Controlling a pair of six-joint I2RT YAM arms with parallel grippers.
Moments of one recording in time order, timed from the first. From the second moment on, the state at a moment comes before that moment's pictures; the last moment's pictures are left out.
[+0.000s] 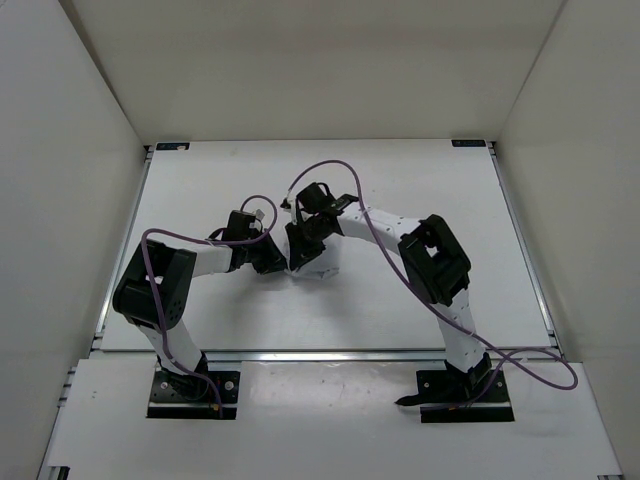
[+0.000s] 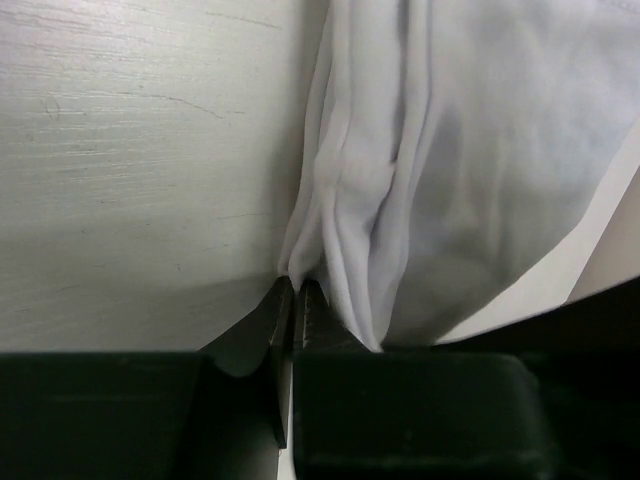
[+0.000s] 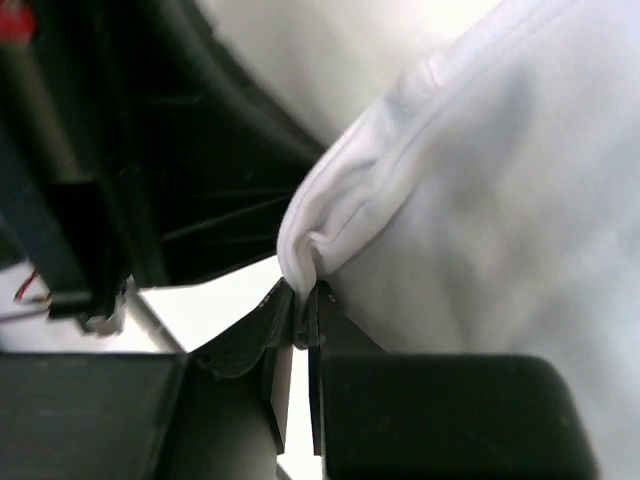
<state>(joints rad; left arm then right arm) -0.33 1.71 0.76 0.06 0.40 -0.77 0.74 2.14 1.65 -0.57 -0.51 0.27</state>
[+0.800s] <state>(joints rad) -0.32 1.66 0.72 0.02 0.39 -0.77 0.21 1.30 0.87 -0.46 -0.37 0.42</state>
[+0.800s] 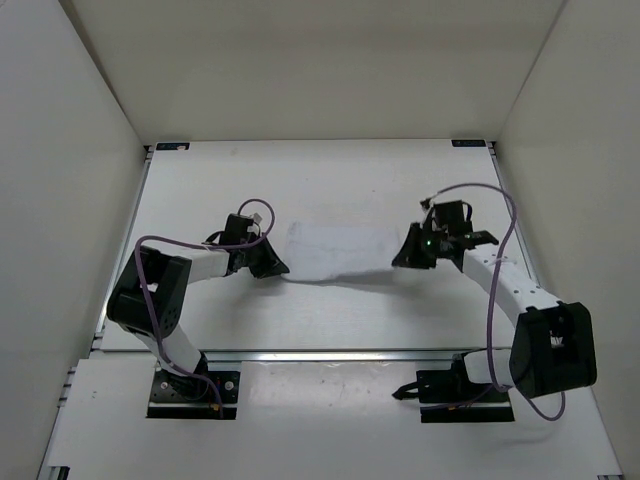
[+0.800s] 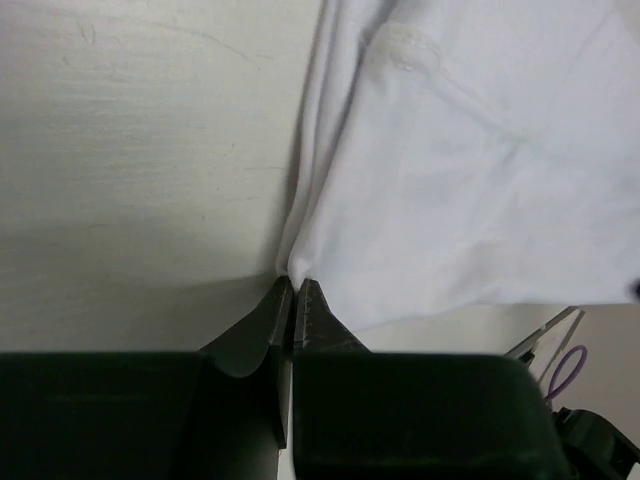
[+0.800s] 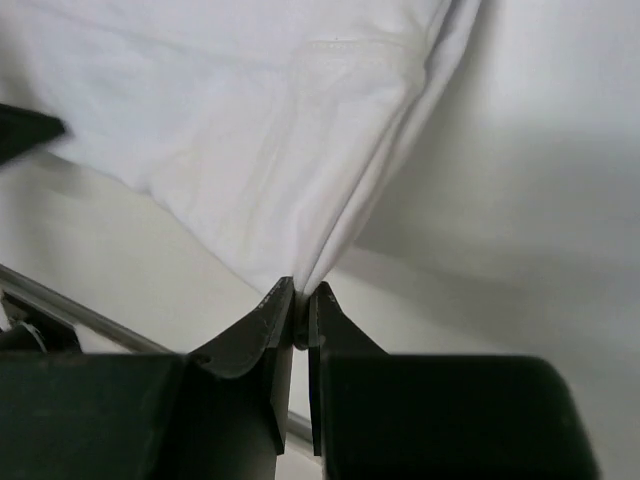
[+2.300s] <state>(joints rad) -0.39 1.63 0.69 0.02 0.35 -0.77 0.82 2.12 1.71 -0.68 -0.32 0.41</state>
